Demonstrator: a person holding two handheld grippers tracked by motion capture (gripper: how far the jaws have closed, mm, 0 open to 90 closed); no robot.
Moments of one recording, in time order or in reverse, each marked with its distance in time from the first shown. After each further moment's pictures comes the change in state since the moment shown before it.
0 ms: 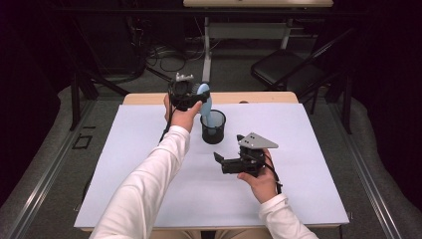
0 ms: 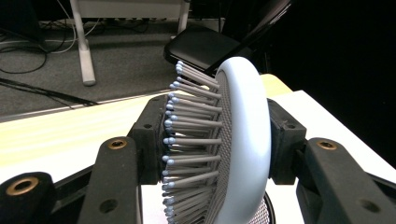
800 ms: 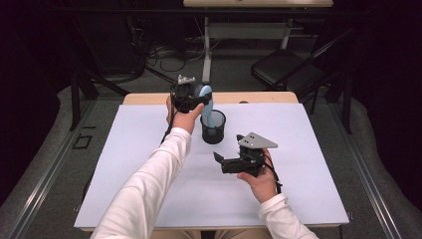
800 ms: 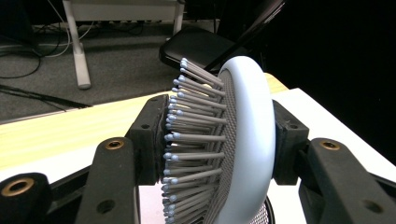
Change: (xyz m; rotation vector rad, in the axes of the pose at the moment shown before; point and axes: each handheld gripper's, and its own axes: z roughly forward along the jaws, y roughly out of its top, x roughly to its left) left arm -0.002 -0.006 0.006 -0.016 -0.025 0.019; right arm 0.000 0.000 0.001 0.002 -0.002 0.000
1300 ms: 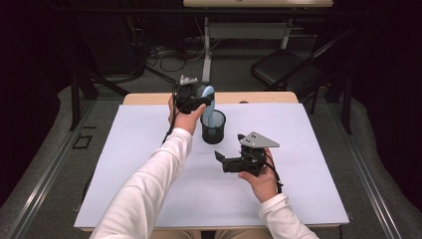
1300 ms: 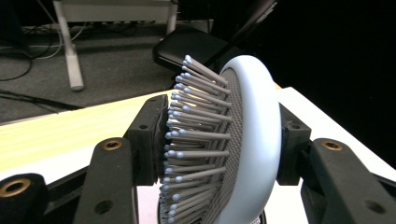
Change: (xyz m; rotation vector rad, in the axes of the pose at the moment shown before) left arm -0.006 -0.001 0.003 0.000 -0.026 0.020; right arm -0.003 0.001 -0.002 -0.007 -0.005 0.009
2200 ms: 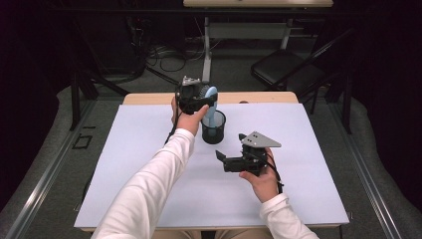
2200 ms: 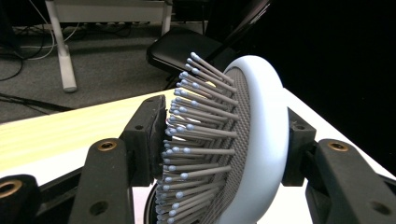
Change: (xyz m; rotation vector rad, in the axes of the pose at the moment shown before) left arm -0.005 -0.001 0.004 -0.006 -0.021 -0.014; right arm -0.001 0.001 -0.003 -0.010 -0.005 0.010
